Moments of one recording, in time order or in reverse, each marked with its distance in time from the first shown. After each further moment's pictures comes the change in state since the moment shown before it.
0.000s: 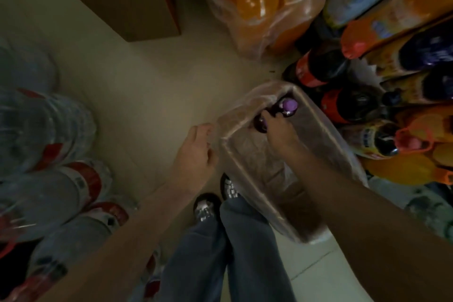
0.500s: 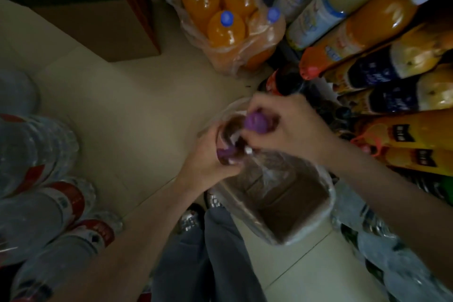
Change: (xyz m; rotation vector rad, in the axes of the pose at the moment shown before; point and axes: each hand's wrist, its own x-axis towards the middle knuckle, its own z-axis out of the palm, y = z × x) left_hand 0.027 0.074 -0.006 -0.421 -0.289 -0.039; right_hand -0.115 -0.002 -0.182 0.529 0.271 -0.615
